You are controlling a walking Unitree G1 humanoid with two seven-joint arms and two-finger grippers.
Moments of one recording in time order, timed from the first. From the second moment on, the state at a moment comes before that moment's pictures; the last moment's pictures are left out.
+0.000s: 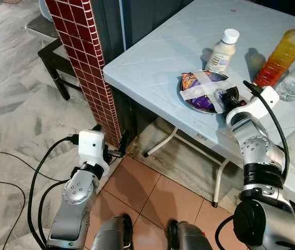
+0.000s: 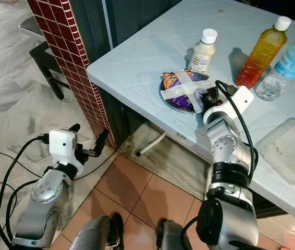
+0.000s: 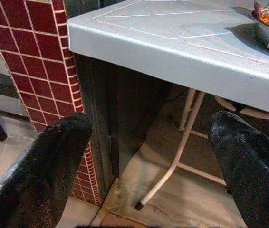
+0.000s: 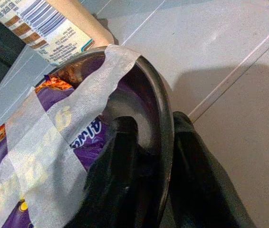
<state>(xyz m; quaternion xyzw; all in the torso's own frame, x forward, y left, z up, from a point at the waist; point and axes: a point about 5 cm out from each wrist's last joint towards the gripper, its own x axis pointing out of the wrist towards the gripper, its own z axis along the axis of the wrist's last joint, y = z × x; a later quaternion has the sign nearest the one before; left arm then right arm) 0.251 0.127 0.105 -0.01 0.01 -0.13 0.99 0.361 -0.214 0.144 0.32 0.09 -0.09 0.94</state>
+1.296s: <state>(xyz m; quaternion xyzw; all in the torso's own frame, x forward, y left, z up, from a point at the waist) 0.260 0.141 0.100 0.00 0.01 -0.04 1.00 0.321 -0.140 0.131 0.19 0.02 0.07 0.98</state>
